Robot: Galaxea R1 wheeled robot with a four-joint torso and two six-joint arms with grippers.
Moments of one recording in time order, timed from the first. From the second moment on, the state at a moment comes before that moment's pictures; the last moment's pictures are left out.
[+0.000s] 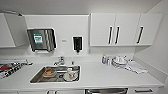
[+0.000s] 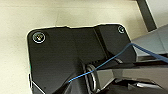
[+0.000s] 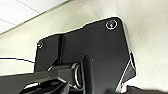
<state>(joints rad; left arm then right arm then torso) 1.50 2.80 -2.35 0.06 -0.08 0.05 -1.55 2.65 -2.24 -0.08 0.15 0.16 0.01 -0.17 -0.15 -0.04</state>
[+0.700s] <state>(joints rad) 1.50 2.80 -2.35 0.06 -0.08 0.05 -1.55 2.65 -2.25 -0.08 0.16 0.16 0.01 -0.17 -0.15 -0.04</state>
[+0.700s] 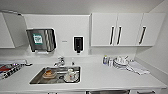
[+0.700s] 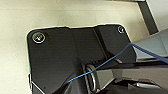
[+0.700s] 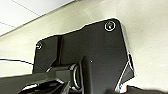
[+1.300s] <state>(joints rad) 1.50 2.67 -2.16 0.06 -0.14 0.05 -1.54 2.48 -2.00 -0.08 0.16 0.17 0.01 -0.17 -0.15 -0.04</state>
